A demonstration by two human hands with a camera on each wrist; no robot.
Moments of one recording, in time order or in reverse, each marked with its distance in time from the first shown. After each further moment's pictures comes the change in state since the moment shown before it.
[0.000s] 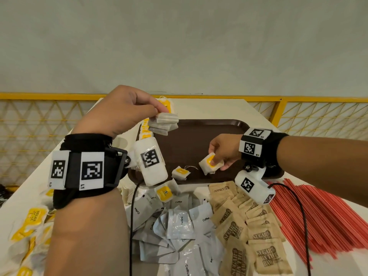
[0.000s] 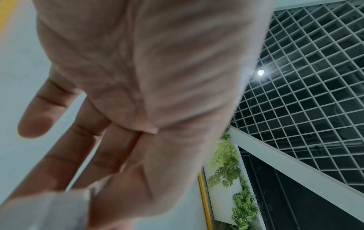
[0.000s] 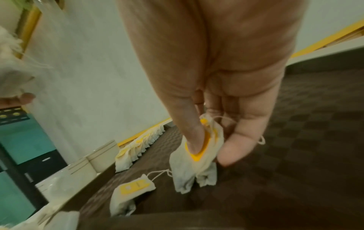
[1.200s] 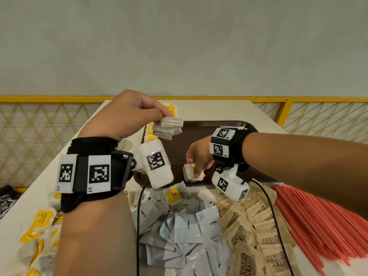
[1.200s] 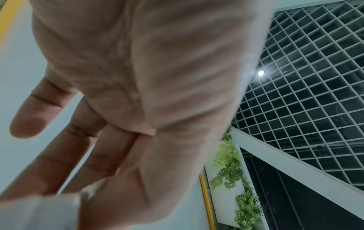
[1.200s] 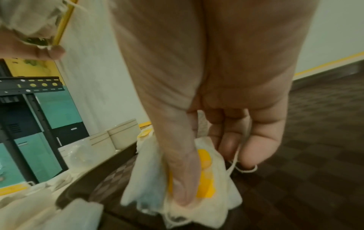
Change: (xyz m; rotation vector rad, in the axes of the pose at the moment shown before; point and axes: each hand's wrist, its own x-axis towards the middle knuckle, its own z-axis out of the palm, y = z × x) left_hand 0.002 -0.006 -0.002 -0.023 -0.036 -0.002; right_hand 0.023 -0.060 0.029 -0.418 -0.254 -0.164
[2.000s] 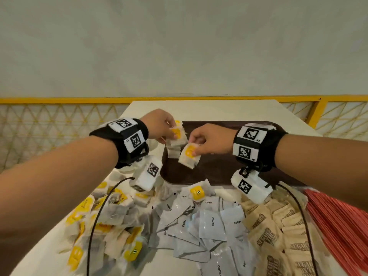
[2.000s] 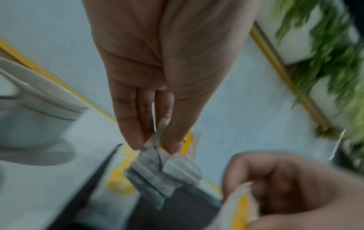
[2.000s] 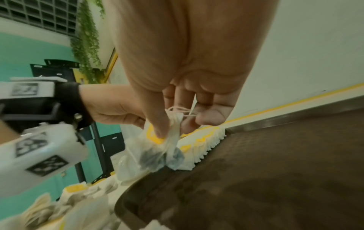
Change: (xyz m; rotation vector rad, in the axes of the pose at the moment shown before) left_hand 0.039 -0.067 0.002 0.269 -0.181 -0.360; right_hand -0.004 -0.029 -0.002 0.169 0.421 -0.409
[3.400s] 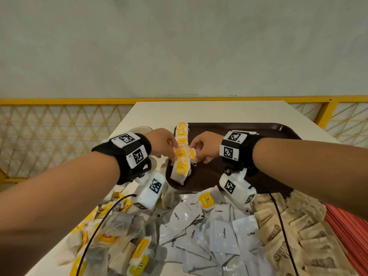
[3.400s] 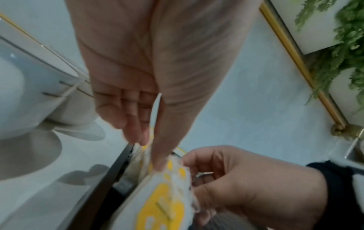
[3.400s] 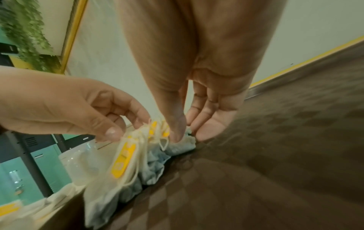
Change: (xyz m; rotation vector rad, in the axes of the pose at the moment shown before) left_hand 0.007 -0.034 0.011 0.203 -0.148 -0.034; right_hand 0.048 0.019 0.025 0.216 -0.042 0.256
